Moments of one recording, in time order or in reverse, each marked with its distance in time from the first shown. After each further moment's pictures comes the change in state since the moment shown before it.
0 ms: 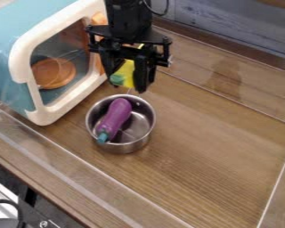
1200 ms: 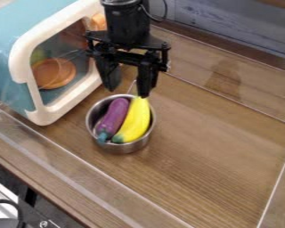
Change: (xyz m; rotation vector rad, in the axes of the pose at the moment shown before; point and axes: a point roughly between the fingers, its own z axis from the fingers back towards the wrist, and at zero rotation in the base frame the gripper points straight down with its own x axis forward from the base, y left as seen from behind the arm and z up) arm -0.002 0.002 -0.005 0.009 0.014 0.028
